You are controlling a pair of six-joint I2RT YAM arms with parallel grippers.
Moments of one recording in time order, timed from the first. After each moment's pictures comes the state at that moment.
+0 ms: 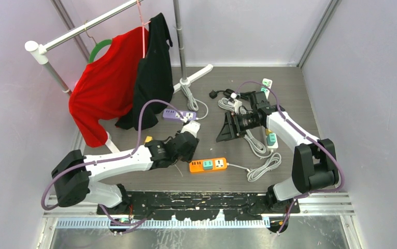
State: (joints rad) left arm -1.07 1.37 0.87 -0.34 -0.39 -0.44; right arm 0.23 1.48 0.99 -0.64 -0.96 0.02
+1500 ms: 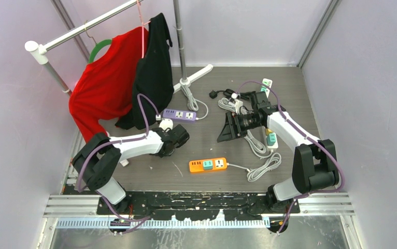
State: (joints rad) left arm -0.81 1.61 0.88 -0.70 -0.66 -0.79; right arm 0.22 1.47 0.99 -0.65 -0.94 -0.01
